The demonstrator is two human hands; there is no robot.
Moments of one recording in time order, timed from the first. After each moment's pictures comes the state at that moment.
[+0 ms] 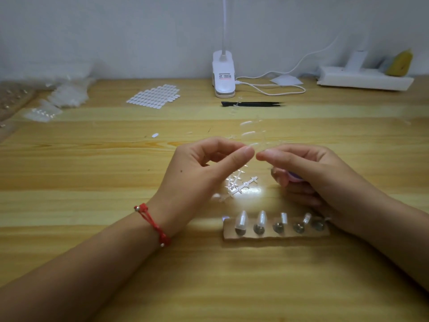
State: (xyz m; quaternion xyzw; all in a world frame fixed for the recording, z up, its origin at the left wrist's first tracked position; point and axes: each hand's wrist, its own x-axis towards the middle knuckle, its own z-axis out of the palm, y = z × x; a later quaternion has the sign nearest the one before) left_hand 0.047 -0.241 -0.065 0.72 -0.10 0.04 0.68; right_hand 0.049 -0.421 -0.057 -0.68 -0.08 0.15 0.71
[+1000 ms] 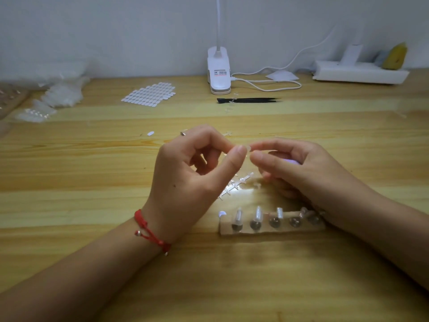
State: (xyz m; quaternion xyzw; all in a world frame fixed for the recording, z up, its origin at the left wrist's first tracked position) left_hand 0.040 -0.238 -0.068 0.78 -0.21 0.23 0.55; right_hand 0.049 -0.418 -0.063 -0.74 -0.08 0.11 0.65
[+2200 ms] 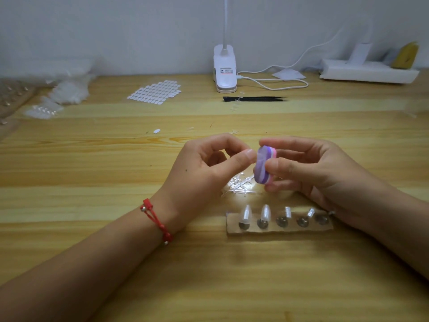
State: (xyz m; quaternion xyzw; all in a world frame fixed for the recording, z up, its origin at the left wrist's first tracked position) left_hand 0.046 -0.237 -0.067 0.75 -0.19 0.02 0.64; right_hand 0.051 -0.423 -0.063 -0.62 -0.10 0.16 0.76
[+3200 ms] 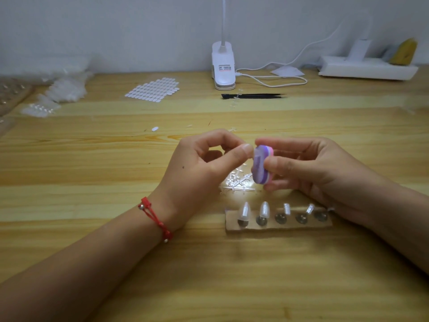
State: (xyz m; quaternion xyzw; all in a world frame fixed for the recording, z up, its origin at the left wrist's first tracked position) left_hand 0.044 -0.239 -0.065 0.75 -0.16 0.02 0.65; right_hand 0.051 -0.423 -0.062 -0.61 -0.11 0.18 0.76
